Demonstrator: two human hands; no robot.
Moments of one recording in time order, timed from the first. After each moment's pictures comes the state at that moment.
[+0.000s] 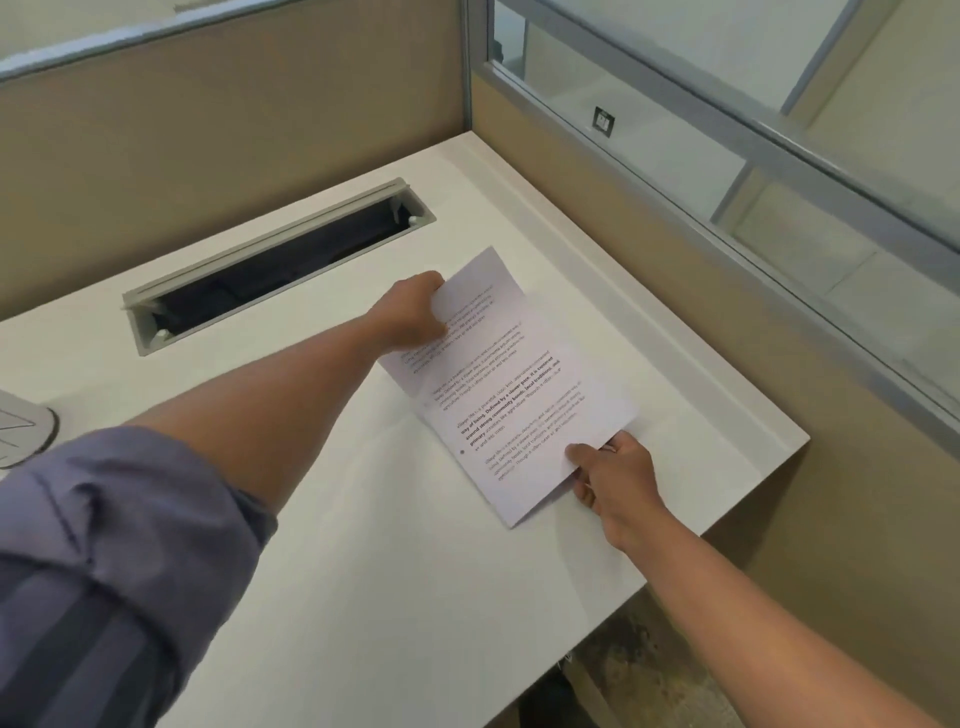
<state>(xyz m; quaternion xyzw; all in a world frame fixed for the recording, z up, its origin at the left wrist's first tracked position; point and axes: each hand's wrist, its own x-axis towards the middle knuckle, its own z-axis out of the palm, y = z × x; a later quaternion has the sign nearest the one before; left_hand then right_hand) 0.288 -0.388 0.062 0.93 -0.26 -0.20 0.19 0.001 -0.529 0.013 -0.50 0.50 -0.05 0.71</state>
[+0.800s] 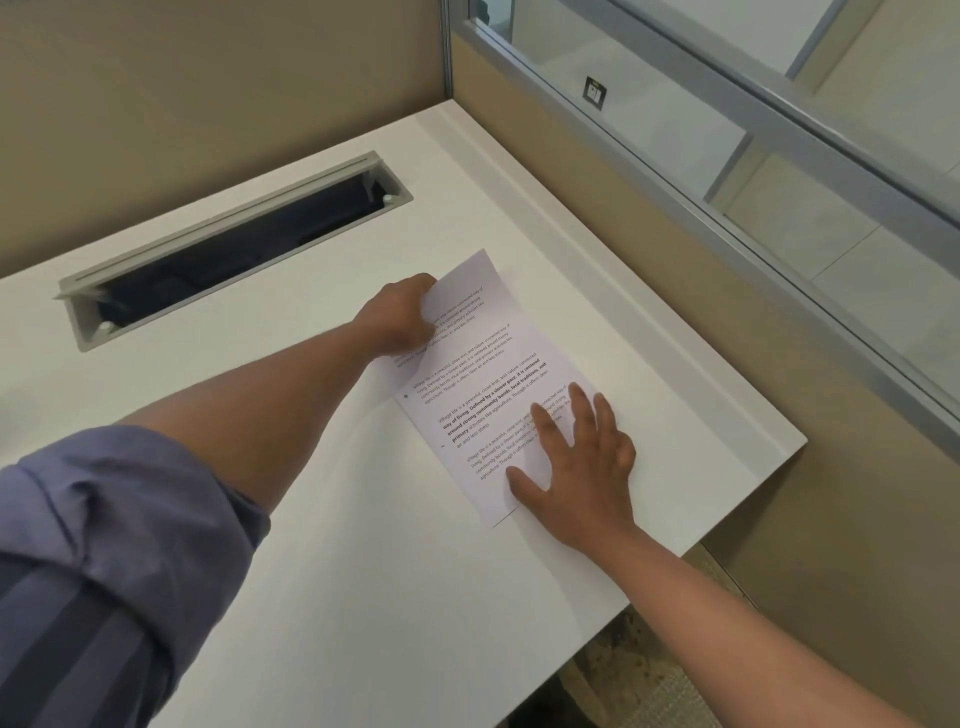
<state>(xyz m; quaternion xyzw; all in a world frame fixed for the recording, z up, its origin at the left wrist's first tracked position) 0.303 -0.405 0.012 0.92 -0.26 -0.22 0.21 0.006 -0.526 -0.023 -0.96 0.23 0.02 0.15</state>
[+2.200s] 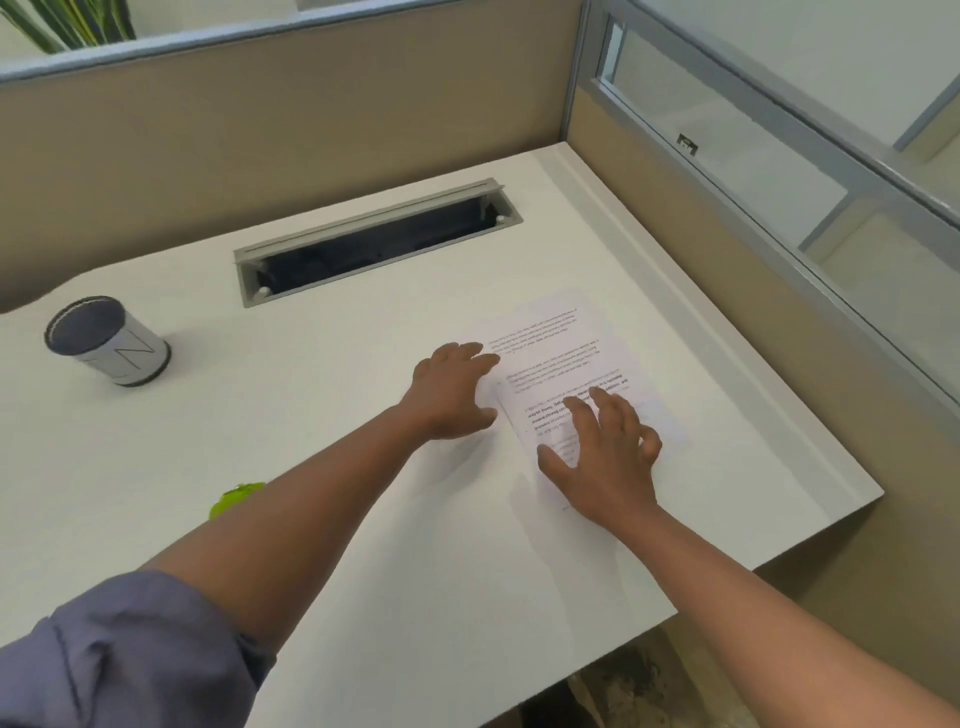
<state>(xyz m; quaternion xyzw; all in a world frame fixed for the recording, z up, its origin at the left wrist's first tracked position) 0.194 -0.294 0.037 0.93 -0.28 -0.19 0.13 0.039 -0.477 0.001 -0.97 0.18 0.01 0.16</state>
